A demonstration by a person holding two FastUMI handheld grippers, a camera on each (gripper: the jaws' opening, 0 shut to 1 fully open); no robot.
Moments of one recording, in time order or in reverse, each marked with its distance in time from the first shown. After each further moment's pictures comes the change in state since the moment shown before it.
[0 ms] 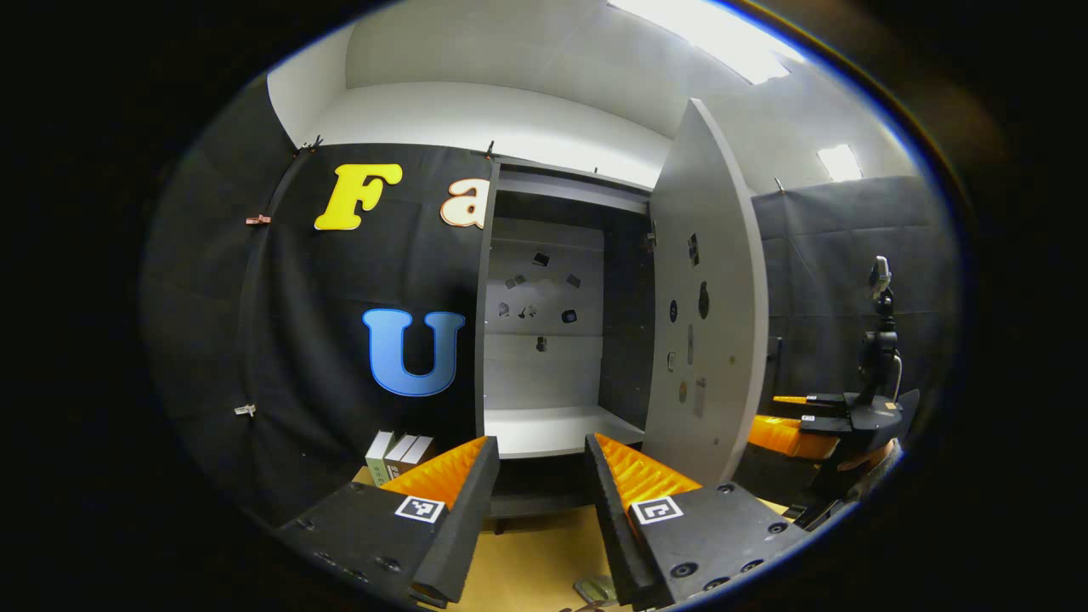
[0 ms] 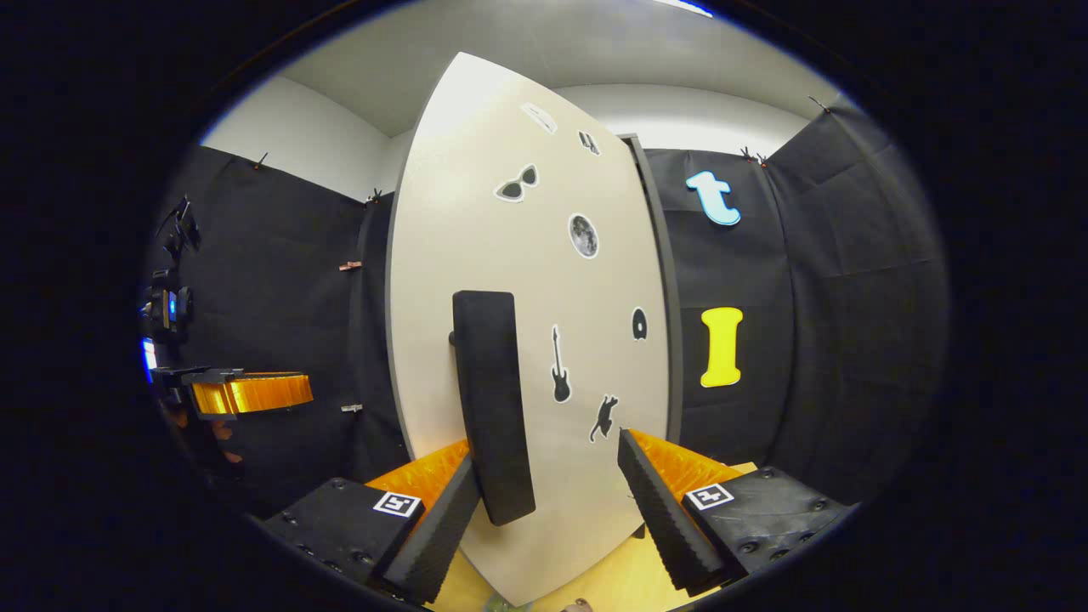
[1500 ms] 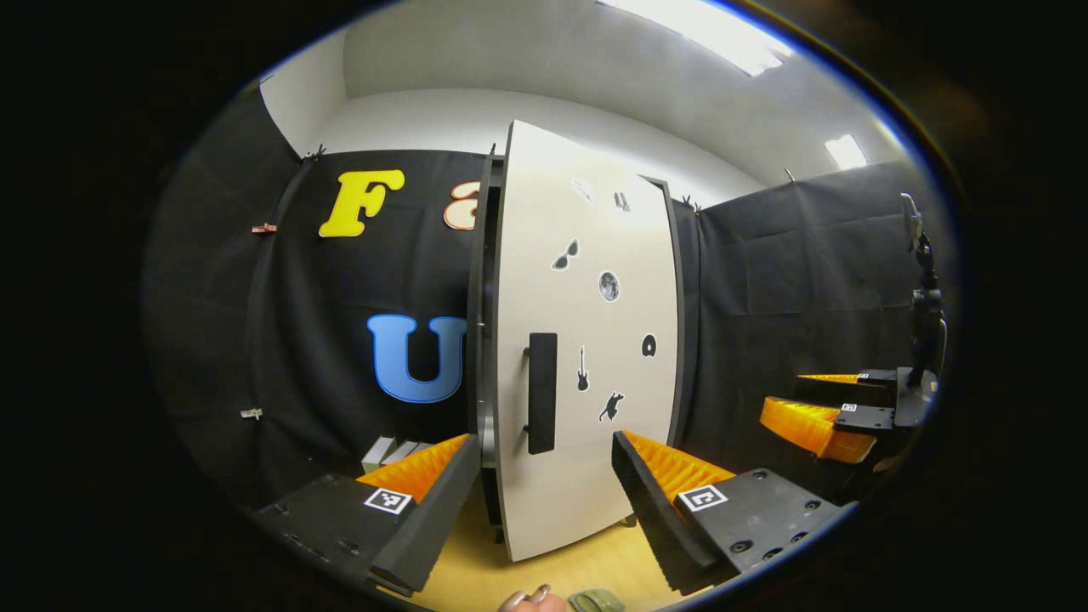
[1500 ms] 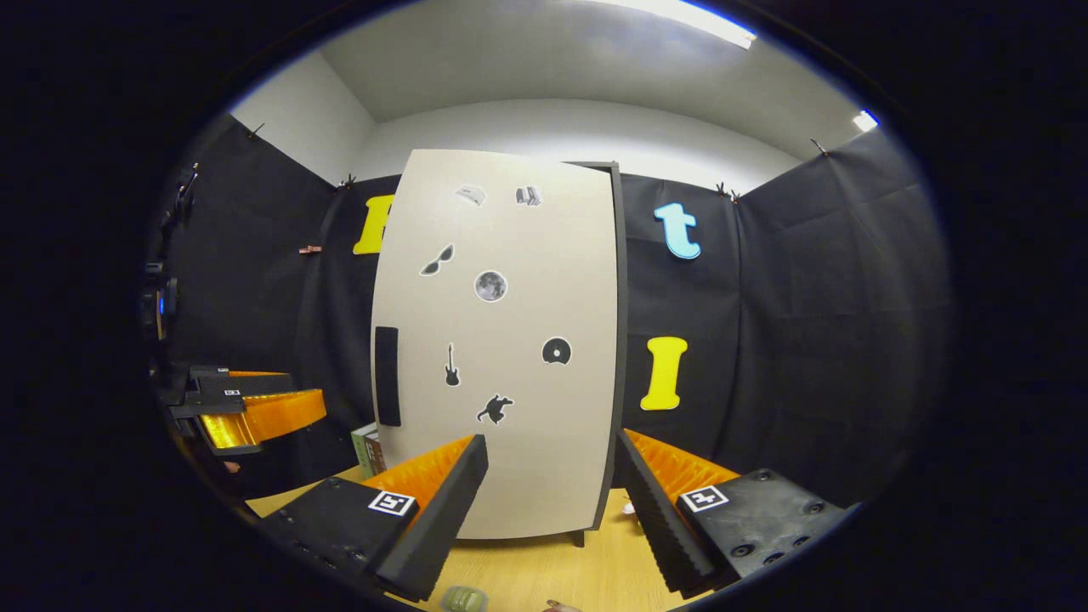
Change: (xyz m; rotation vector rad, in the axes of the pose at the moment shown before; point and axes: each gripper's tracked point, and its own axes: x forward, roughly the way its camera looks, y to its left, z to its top) left arm 0.036 -0.036 -0.004 0.063 -0.032 0.102; right arm -0.022 -0.047 0.035 -0.138 -0.036 -0.214
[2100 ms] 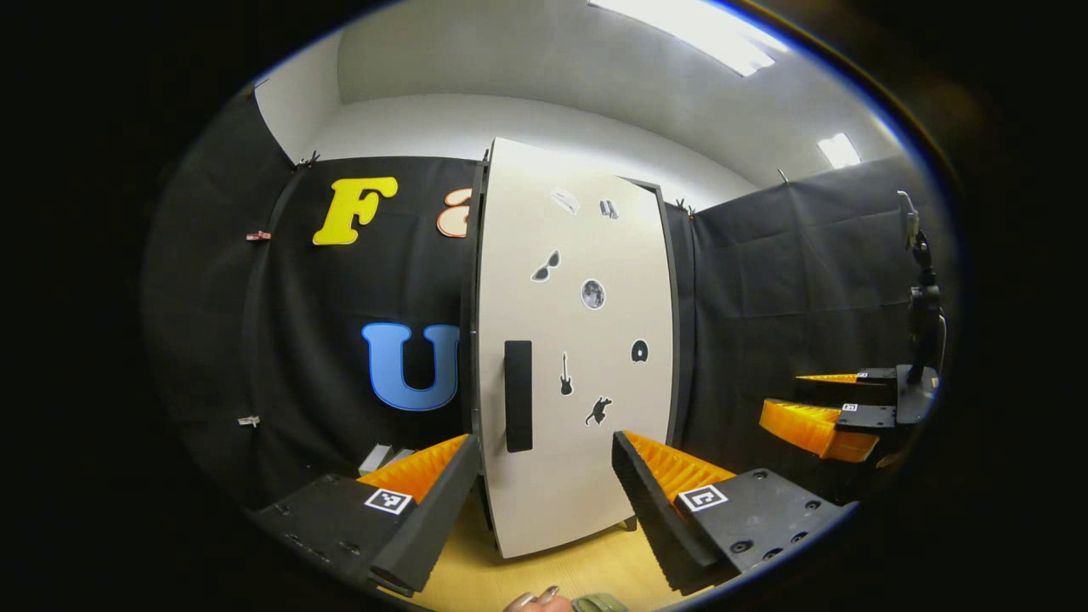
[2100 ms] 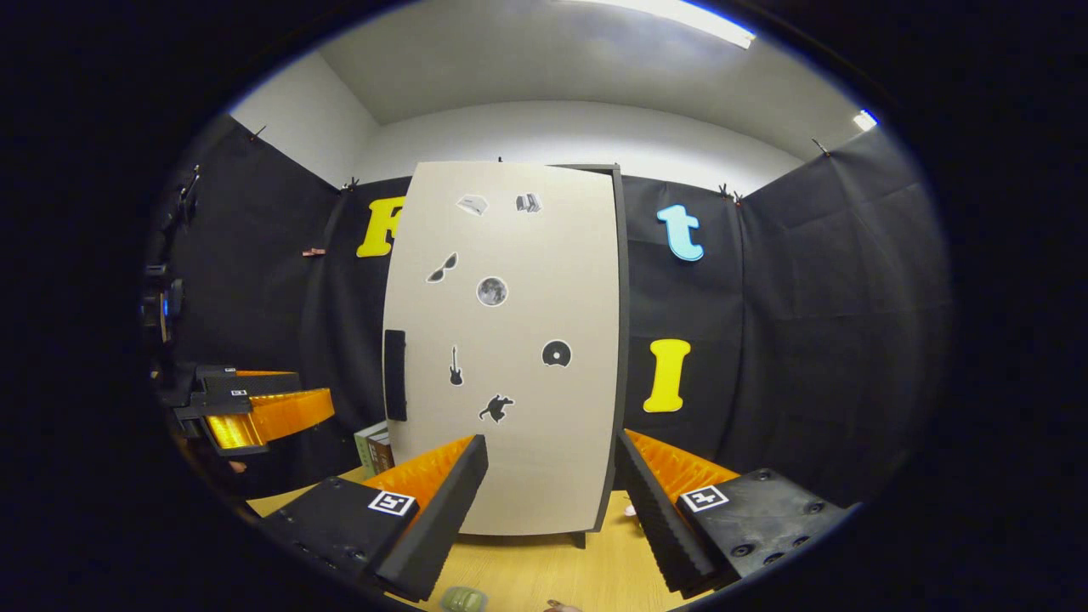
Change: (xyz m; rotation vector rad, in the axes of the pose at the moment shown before) left arm 0.004 -0.008 0.000 -0.019 -0.016 -0.028; right arm -0.001 0.002 0.008 0.000 -0.018 0.018
